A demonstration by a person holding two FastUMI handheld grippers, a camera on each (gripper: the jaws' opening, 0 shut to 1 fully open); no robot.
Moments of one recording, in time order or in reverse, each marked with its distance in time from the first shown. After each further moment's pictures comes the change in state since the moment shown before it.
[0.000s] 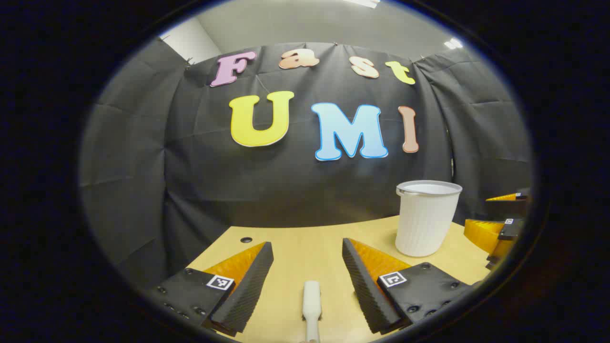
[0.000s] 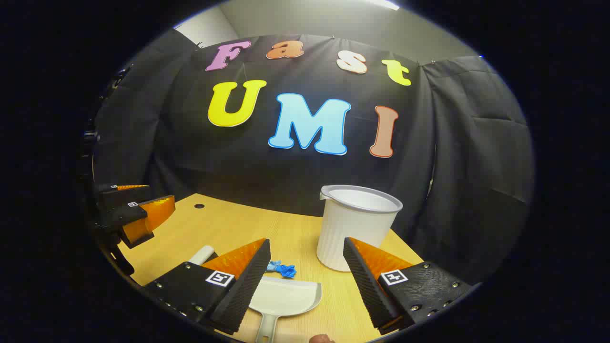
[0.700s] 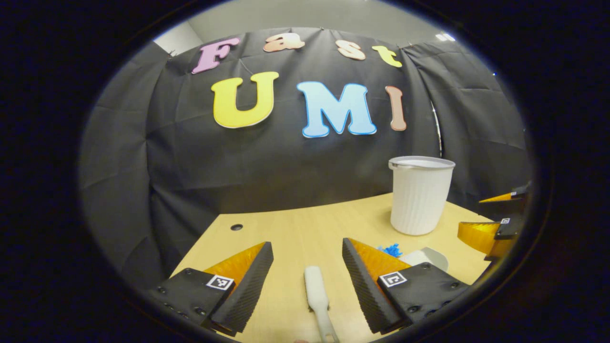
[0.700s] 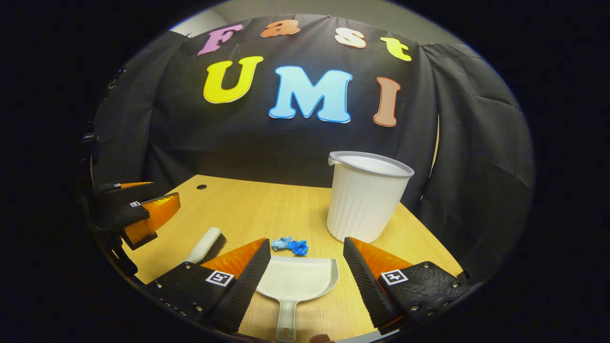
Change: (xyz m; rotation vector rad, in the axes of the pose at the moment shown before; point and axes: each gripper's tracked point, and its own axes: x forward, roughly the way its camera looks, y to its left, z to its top) left arm 0.018 0.004 -0.060 0.046 0.147 -0.092; right arm 0.002 0.028 -0.054 0.047 0.201 0.012
